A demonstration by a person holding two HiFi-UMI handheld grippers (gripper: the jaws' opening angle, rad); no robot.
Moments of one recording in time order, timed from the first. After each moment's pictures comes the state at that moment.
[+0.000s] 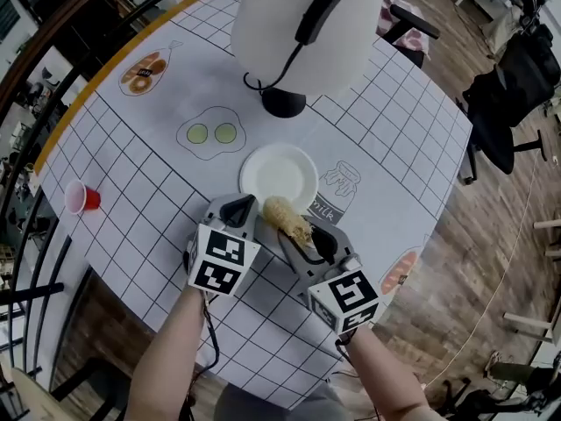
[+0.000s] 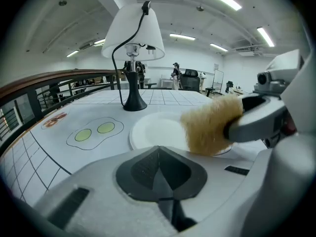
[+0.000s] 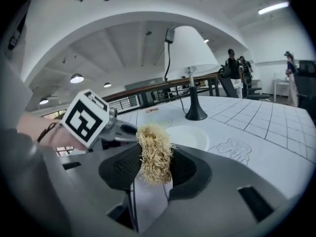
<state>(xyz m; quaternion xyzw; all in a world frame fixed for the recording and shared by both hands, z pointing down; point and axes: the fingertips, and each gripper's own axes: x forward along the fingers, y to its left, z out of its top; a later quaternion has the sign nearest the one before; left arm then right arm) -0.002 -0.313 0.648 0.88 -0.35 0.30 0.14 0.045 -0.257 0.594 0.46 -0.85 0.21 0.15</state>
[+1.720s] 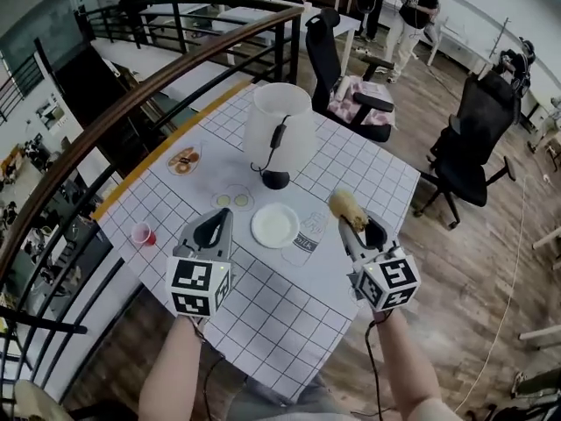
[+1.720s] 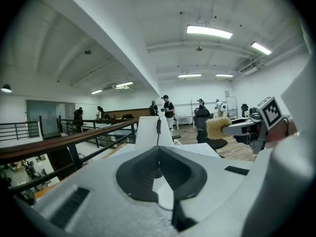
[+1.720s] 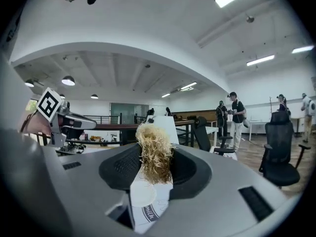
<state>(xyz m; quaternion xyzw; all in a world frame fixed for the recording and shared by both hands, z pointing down) -0.062 -0.260 0.330 0.88 -0.47 0.11 0.02 0.170 -0.218 0.341 0.58 -0.81 0.05 0.06</state>
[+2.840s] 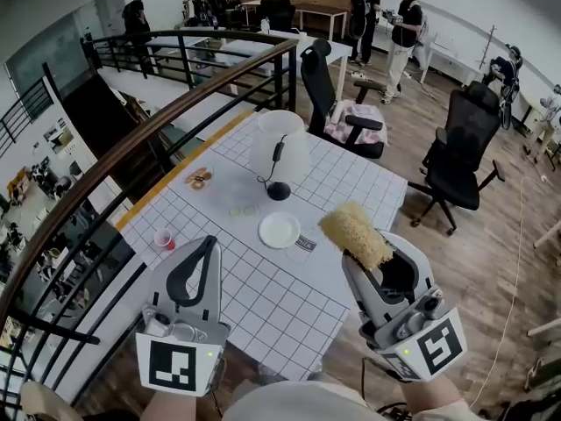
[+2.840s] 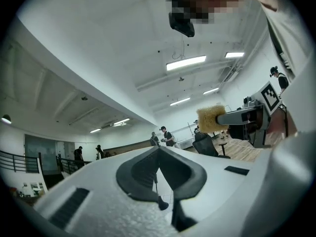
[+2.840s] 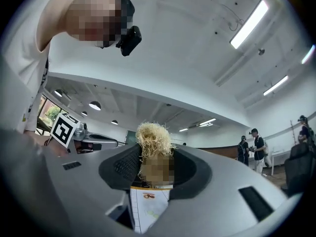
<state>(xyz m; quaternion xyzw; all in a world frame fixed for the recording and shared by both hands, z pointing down) -0.089 -0.060 0.105 0.87 -0.47 0.00 -0.14 0.080 -0.014 0.088 0.50 -0.86 -0.13 -0.06</state>
